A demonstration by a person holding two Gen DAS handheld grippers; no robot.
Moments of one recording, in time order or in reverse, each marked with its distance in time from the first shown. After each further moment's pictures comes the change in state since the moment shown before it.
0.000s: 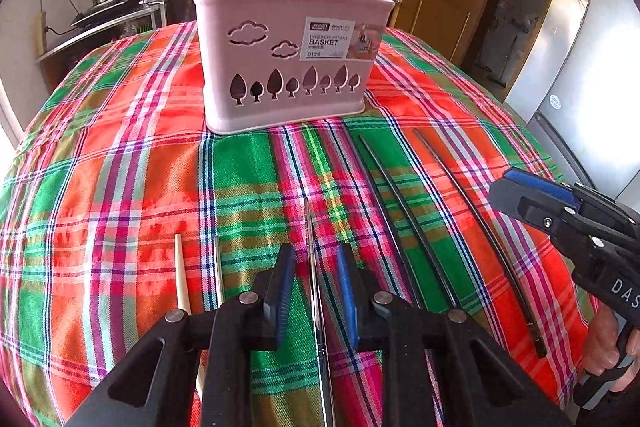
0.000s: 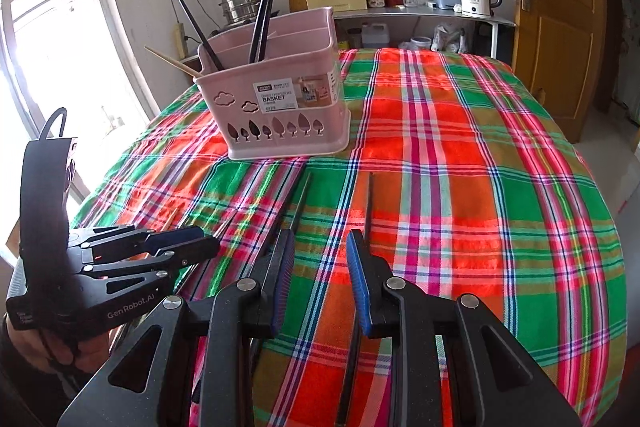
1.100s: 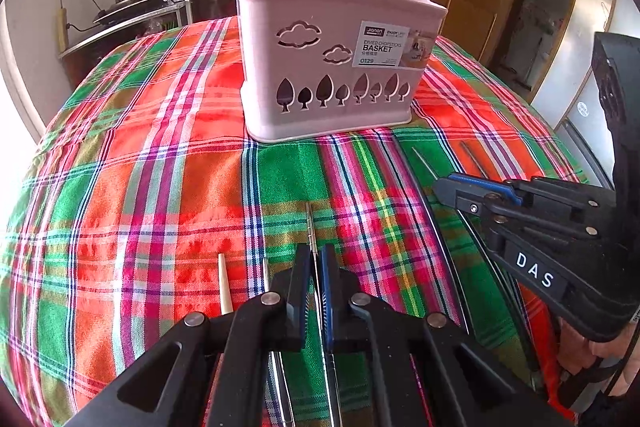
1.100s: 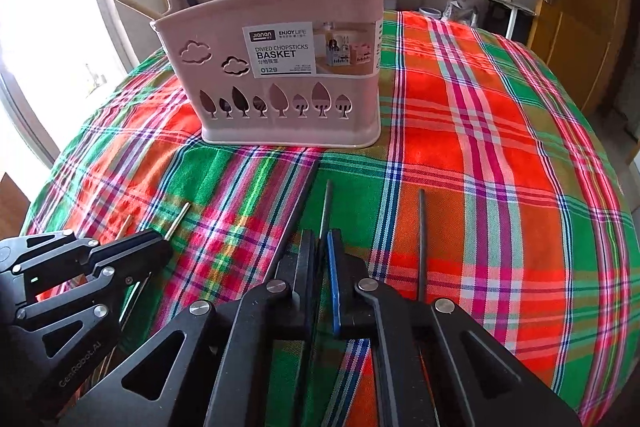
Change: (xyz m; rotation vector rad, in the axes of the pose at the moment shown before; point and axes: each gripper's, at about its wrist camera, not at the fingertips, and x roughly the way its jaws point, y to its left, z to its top) left arm 0.007 0.020 0.012 -0.030 -0.008 0.089; right arm 0.070 0.018 0.026 -0.051 0.126 -0.056
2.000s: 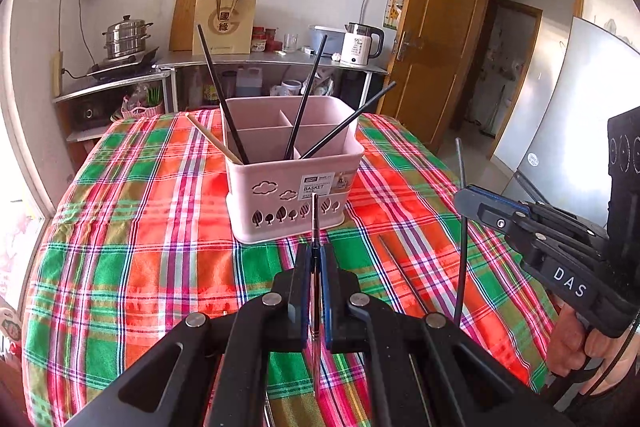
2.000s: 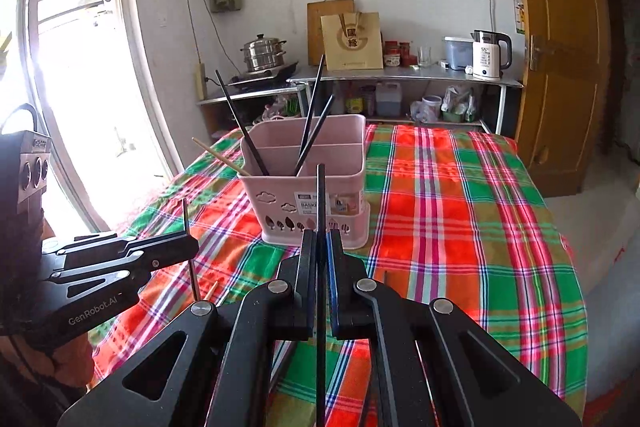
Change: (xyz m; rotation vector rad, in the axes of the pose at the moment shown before) left arm -0.121 -0.012 0.034 0.015 -0.241 -0.115; right arm -0.142 -0.001 0.016 -0.001 -0.336 0.067
